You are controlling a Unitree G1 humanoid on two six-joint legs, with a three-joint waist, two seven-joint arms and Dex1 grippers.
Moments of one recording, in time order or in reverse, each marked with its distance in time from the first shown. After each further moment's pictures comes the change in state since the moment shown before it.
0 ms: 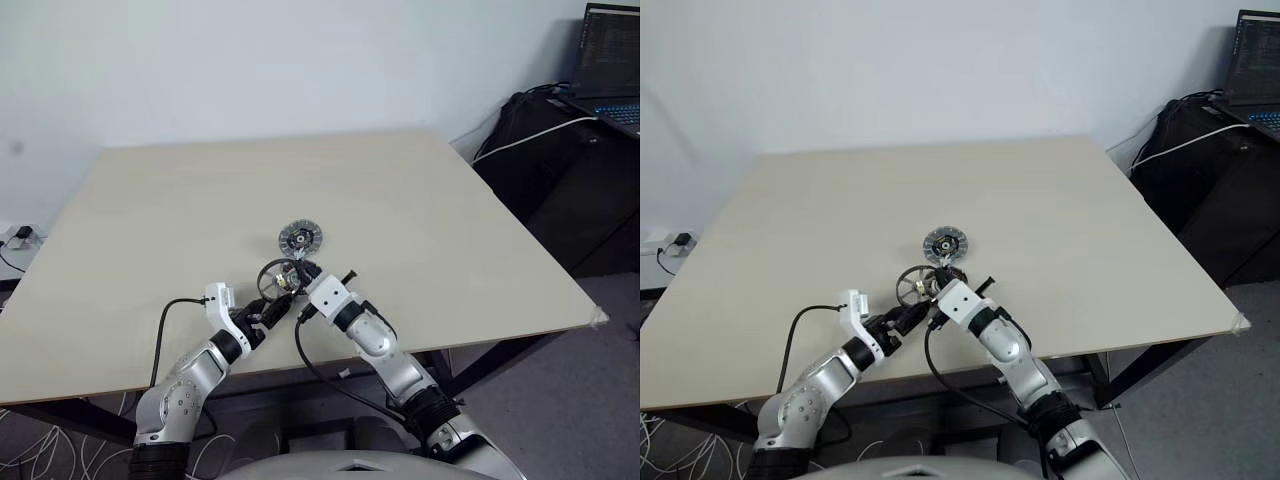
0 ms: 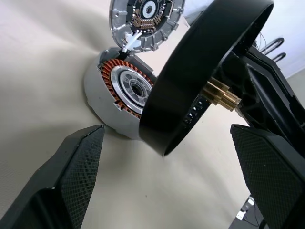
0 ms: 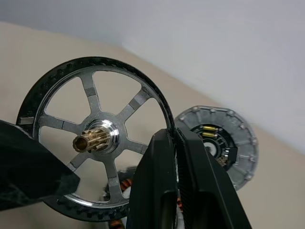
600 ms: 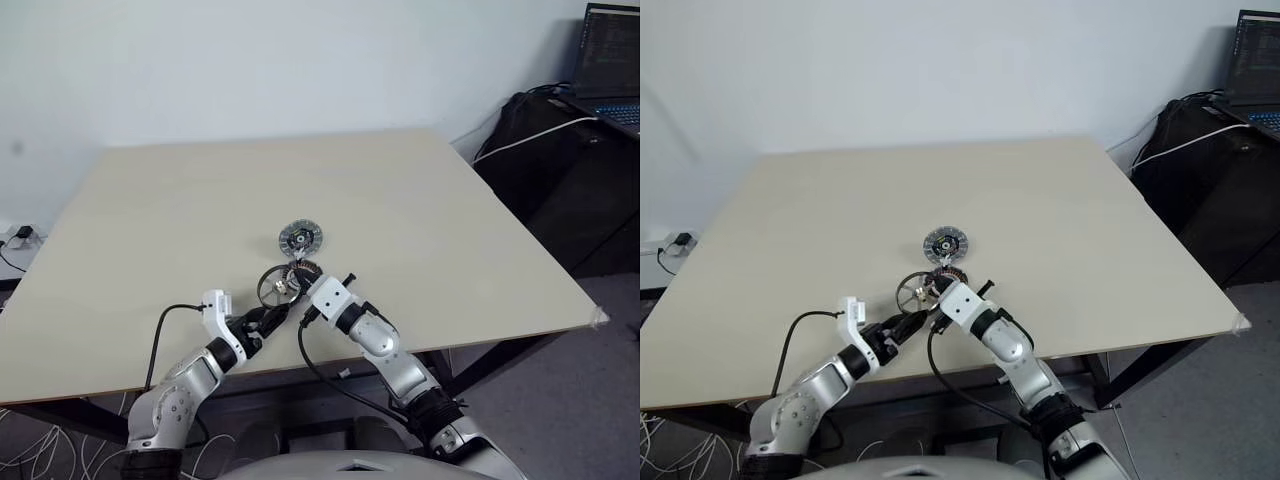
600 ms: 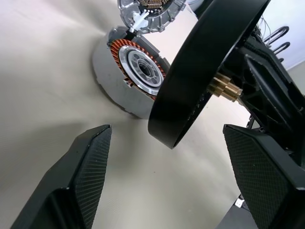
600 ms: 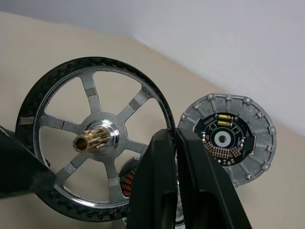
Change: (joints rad) left arm 0.034 0.032 0.006 -0.007 -0.005 0.027 -0.020; right arm 0.009 -0.009 -0.008 -0.009 0.004 0.038 0.044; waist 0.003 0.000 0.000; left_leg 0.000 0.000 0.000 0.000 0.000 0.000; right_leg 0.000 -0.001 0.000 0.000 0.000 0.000
